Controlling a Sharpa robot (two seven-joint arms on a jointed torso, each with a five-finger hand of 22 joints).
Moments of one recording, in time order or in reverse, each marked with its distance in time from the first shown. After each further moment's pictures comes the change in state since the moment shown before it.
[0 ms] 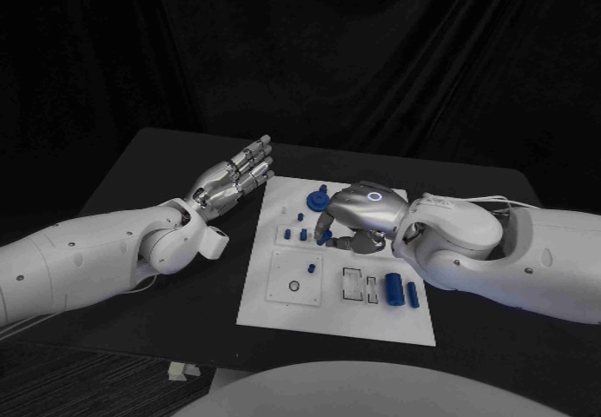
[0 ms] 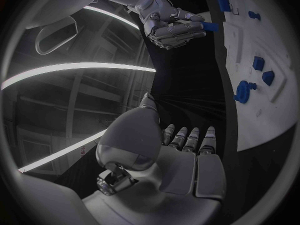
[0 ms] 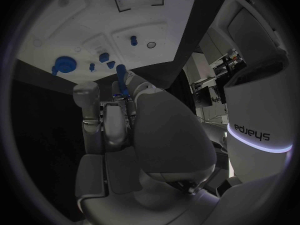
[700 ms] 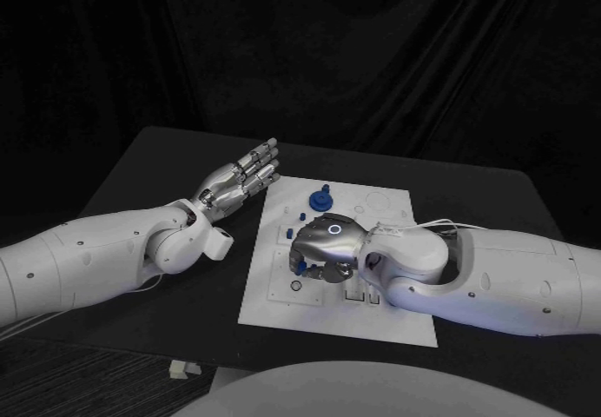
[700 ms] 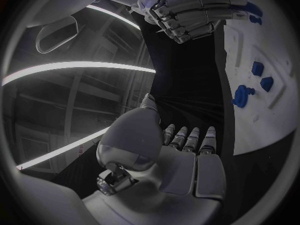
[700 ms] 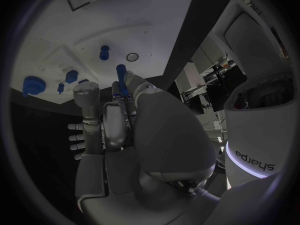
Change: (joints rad) left arm -0.007 0.014 0.000 -0.010 0.000 0.017 -0.004; left_hand 0.010 0.010 0.003 0.003 0.016 0.004 0.011 0.000 0.001 0.002 0.010 0.000 0.000 0.000 0.007 0.000 0.001 0.000 0.000 0.007 0.000 0.000; right arm -0.102 0.152 0.000 -0.080 -0.084 0.065 -0.005; right_hand -0.005 0.000 0.007 -0.007 0.000 0.000 0.000 -0.002 -0.003 0.006 0.000 -0.013 0.000 0.003 -0.003 0.000 0.000 0.000 0.004 -0.004 0.000 0.000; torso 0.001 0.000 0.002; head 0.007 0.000
